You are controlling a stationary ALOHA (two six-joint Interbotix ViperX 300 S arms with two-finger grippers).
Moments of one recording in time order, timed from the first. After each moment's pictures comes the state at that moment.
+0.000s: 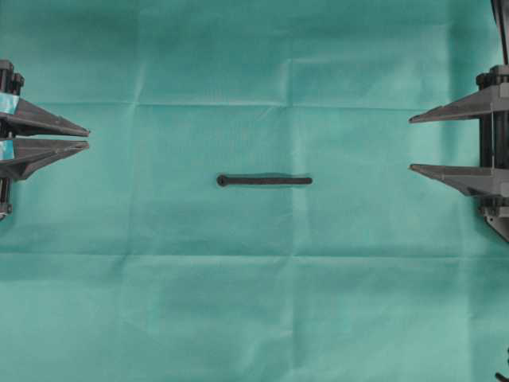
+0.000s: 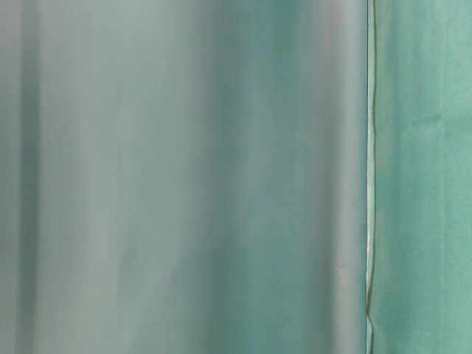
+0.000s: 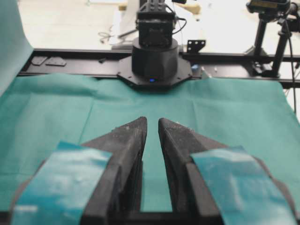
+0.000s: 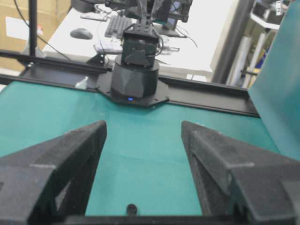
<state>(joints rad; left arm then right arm) 0.00 -0.96 1.17 0.00 -0.30 0.00 0.00 -0.96 1.17 0.00 -0.30 0.00</state>
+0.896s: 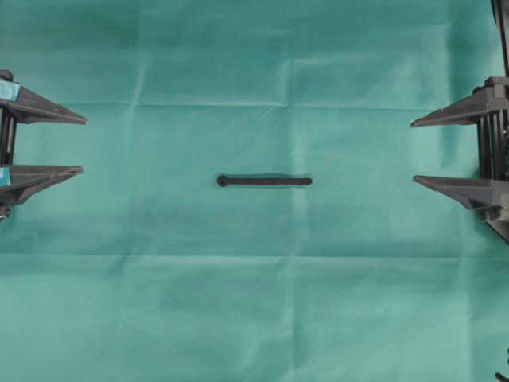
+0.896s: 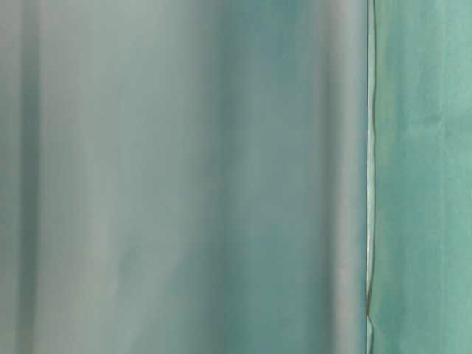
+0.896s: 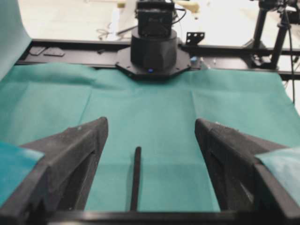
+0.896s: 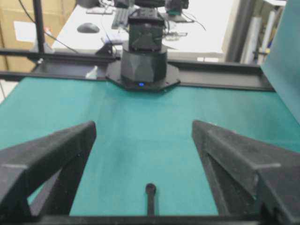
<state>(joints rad) 0.00 -0.99 1.26 -0.02 -0.36 0.00 0.00 -0.99 1.26 0.00 -0.35 0.10</state>
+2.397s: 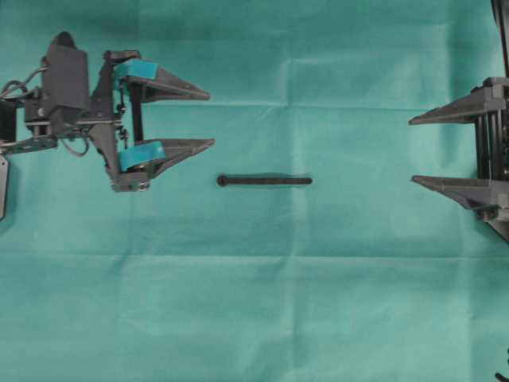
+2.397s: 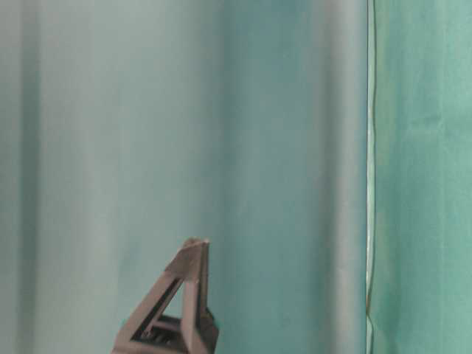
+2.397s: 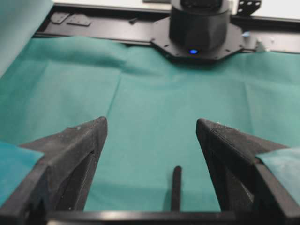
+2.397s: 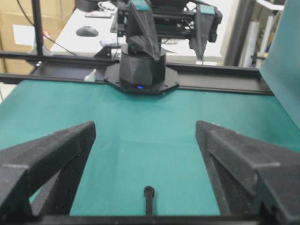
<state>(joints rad) 0.10 -0.32 0.90 -0.02 -0.51 0.01 0.00 -0.97 1.28 -0.01 -0.39 0.10</state>
